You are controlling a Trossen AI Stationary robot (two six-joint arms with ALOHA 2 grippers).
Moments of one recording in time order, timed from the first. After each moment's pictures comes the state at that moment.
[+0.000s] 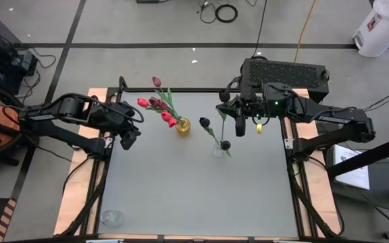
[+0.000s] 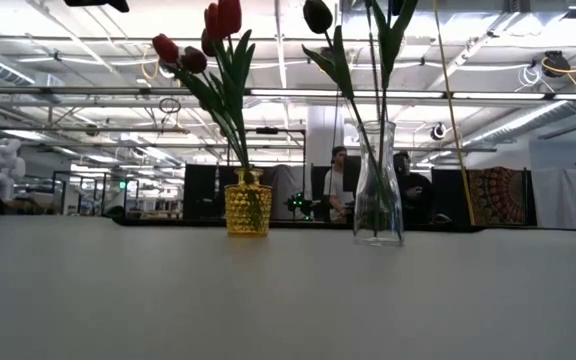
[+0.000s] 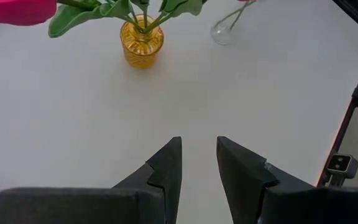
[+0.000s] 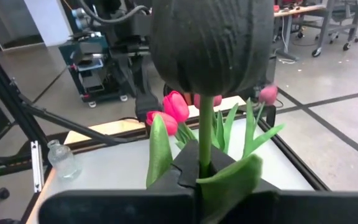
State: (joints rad) left arm -0.06 1.06 1.43 -1.31 -0.12 -0.70; right arm -0.14 1.16 1.23 -0.24 0.00 0.17
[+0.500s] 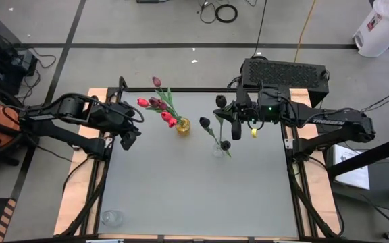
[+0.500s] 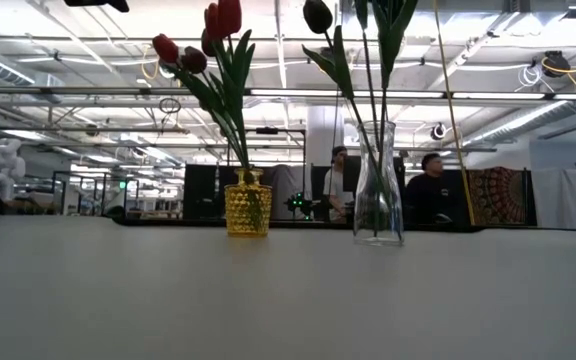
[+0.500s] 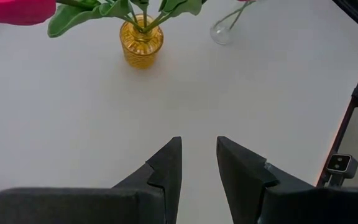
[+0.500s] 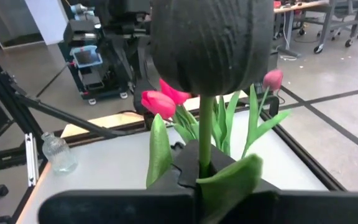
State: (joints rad) left arm -0.06 1.06 1.43 -1.31 -0.12 -0.70; right arm -0.14 1.16 1.09 -0.12 0.00 0.17
